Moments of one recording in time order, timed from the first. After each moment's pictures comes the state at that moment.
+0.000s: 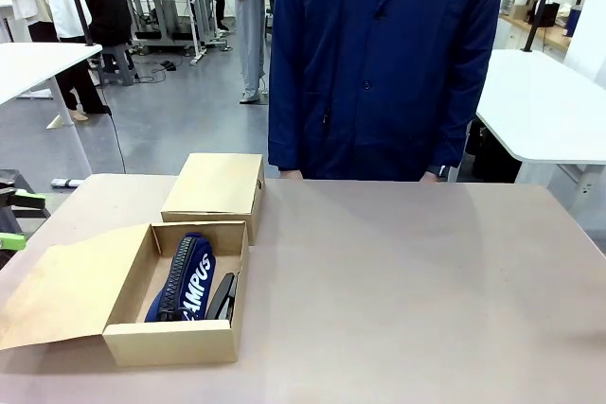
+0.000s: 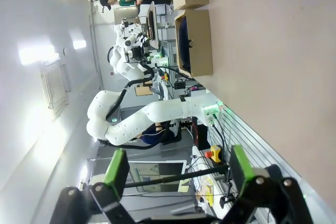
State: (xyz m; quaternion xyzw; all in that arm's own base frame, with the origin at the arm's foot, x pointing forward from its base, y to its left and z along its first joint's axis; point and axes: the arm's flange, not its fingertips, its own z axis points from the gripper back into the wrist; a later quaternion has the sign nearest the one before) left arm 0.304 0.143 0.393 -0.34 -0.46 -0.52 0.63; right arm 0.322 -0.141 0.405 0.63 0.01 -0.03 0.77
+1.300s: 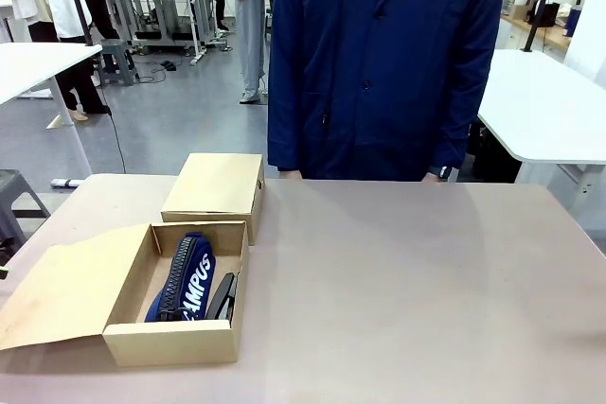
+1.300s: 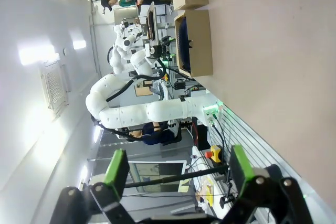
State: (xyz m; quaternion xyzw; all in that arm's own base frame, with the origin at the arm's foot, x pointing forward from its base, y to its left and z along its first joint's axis) left arm 0.294 0.252 0.271 -0.29 -0.37 -0.53 0.71; right arm 0.321 -0.142 0.405 0.63 0.01 -0.03 0.77
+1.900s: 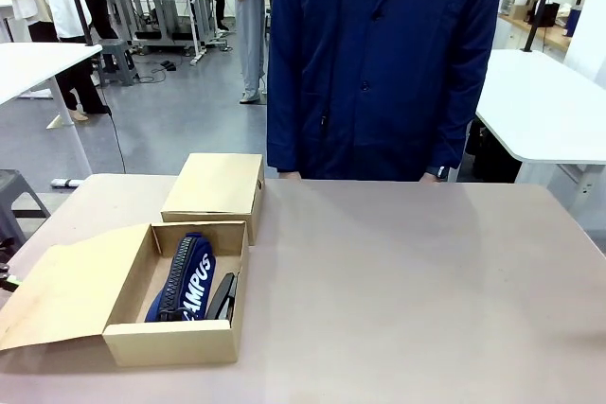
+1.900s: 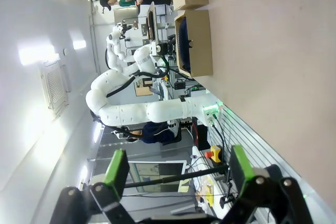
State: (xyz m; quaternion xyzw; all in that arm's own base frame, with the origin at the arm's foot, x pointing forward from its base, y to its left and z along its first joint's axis) left arm 0.309 0.227 0.245 -0.30 -0.32 -0.57 0.69; right arm 0.321 -0.142 0.405 0.63 0.01 -0.03 0.77
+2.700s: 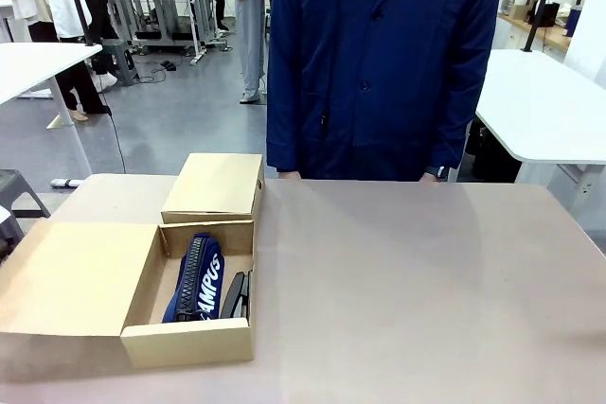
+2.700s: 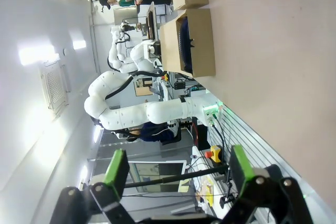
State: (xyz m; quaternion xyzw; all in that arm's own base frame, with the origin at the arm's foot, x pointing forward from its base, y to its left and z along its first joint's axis) left arm 0.322 0.145 0.276 -0.39 -0.37 -0.59 0.60; right arm 0.322 -0.141 0.405 0.63 0.01 -0.03 0.77
